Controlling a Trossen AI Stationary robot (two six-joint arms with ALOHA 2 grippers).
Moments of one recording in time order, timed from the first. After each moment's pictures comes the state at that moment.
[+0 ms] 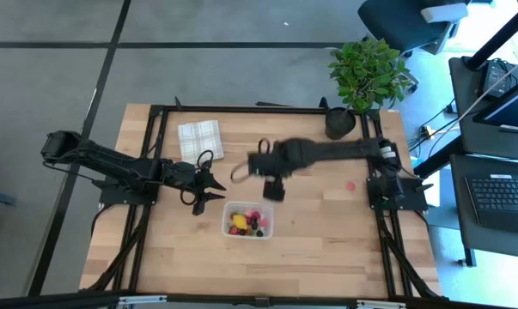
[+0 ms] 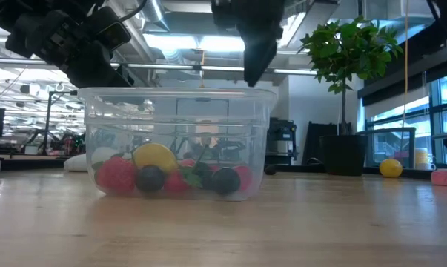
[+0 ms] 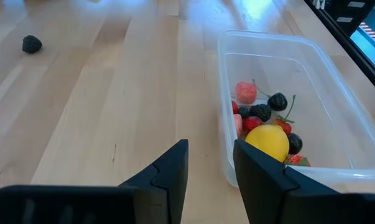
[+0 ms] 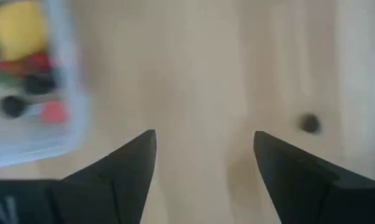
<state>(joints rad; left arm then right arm) -0.10 1.02 0.36 0.14 -0.02 -0.13 0.05 2.01 1.94 -1.27 0.18 0.20</state>
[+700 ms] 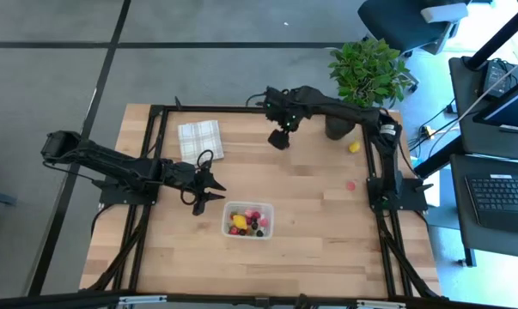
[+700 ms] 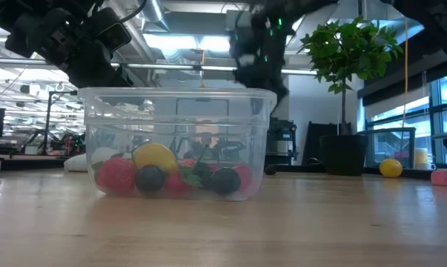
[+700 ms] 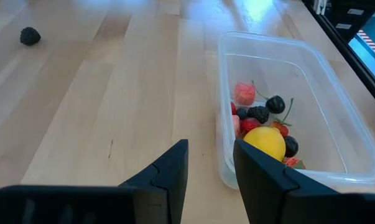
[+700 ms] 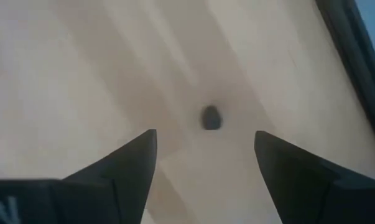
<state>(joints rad) -0.10 1.02 0.36 0.14 -0.02 -0.18 -0.43 2.01 1.84 -1.18 0.03 0.10</state>
